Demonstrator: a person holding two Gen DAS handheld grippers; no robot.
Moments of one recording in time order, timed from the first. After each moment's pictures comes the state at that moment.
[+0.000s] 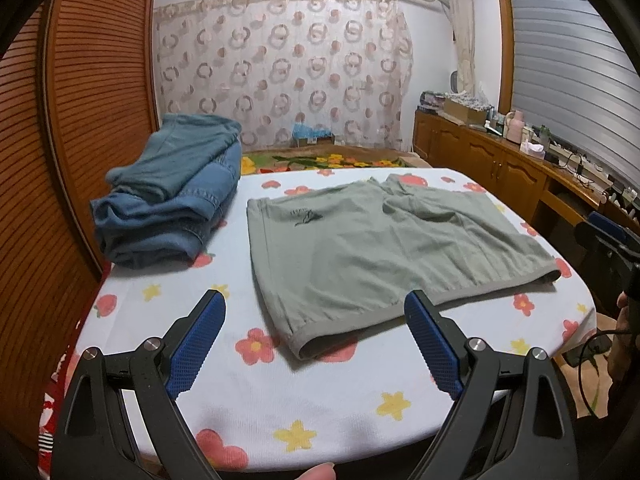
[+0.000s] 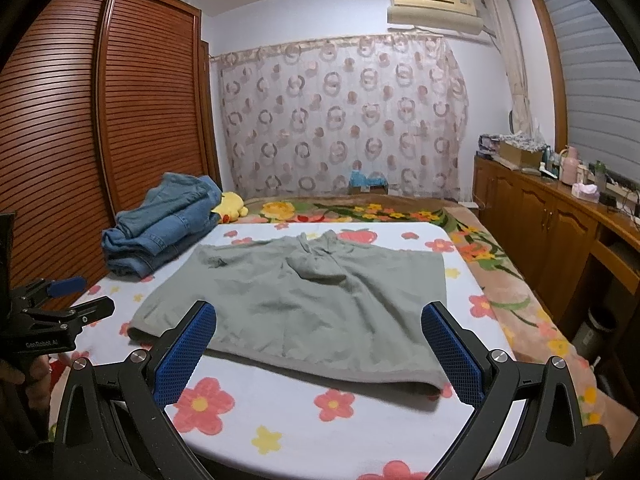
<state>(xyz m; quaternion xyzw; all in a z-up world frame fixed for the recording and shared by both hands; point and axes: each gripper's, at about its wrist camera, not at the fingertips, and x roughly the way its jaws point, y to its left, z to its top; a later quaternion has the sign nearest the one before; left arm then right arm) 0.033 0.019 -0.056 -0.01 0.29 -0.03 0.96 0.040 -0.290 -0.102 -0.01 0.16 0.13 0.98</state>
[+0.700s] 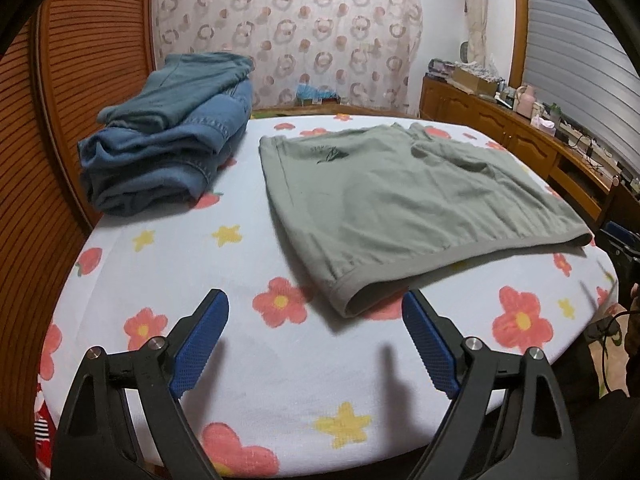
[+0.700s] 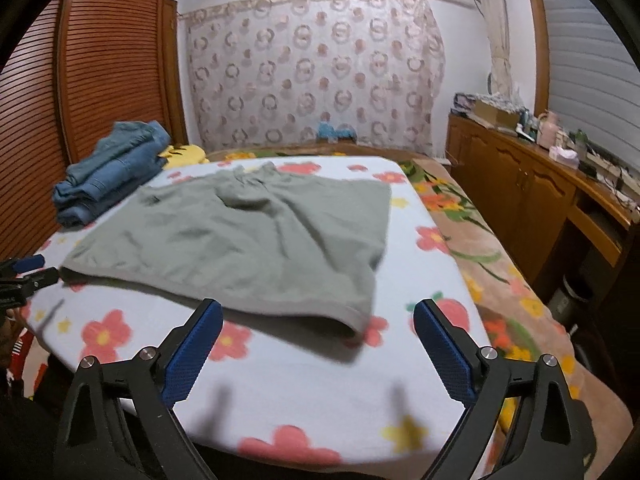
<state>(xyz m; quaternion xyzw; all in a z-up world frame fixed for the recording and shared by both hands) 0.048 0.044 -0.109 -0.01 0.36 -0.02 0.93 0.058 -0.312 -0.114 -0.02 0.26 0.07 0.96</state>
